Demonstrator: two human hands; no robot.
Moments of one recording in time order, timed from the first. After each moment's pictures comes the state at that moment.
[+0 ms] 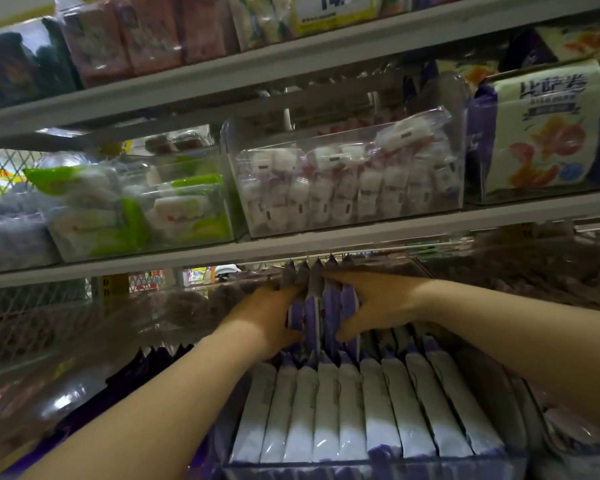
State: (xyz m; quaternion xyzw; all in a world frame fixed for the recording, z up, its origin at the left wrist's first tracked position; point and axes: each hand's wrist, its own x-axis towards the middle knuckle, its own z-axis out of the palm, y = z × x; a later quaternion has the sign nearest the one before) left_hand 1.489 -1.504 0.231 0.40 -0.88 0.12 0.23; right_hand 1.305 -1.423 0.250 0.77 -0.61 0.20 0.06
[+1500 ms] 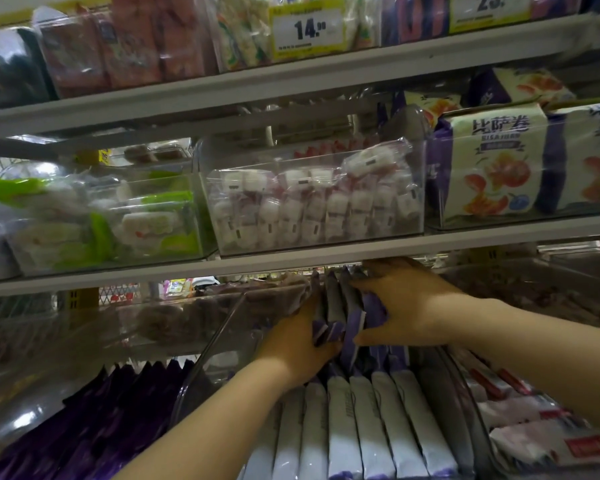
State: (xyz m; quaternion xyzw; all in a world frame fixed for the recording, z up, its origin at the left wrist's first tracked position) left_hand 1.418 -1.494 0.201 0.31 -0.88 -0.09 0.35; right_hand 1.248 -1.385 0.252 0.69 -0.64 0.15 0.31
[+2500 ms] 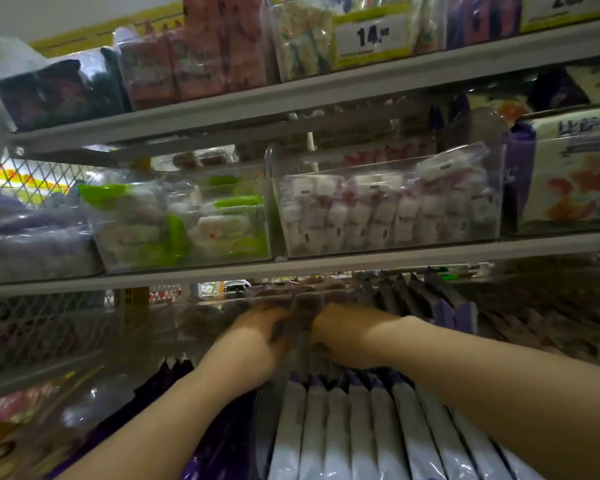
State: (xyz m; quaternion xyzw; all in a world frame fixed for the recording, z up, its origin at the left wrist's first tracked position) left_hand 1.543 -1.497 0.221 0.30 -0.87 0.03 0.39; right_hand 1.380 -1.444 0.249 0.79 -0.56 0.03 0.23
